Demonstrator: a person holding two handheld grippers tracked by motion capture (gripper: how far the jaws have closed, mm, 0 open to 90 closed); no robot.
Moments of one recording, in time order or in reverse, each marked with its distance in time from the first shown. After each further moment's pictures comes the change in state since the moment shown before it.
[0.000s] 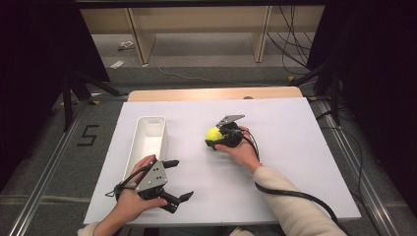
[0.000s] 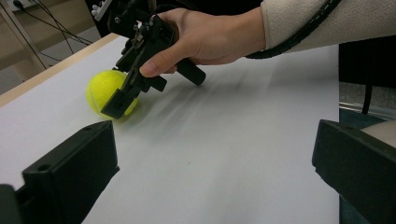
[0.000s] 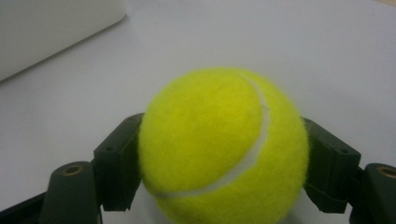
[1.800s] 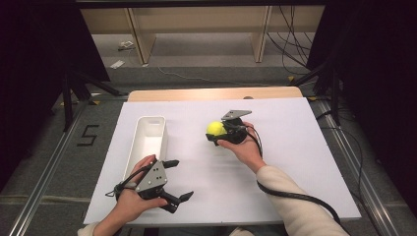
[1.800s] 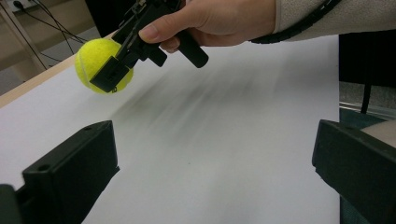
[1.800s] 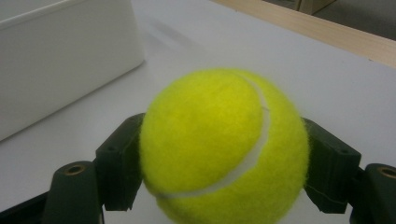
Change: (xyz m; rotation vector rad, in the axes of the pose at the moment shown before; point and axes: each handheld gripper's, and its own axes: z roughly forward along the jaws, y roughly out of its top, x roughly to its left) left arm 0.000 0.000 0.000 -0.001 0.000 0.002; right arm 0.007 0.017 -0.031 -0.100 0.003 0.004
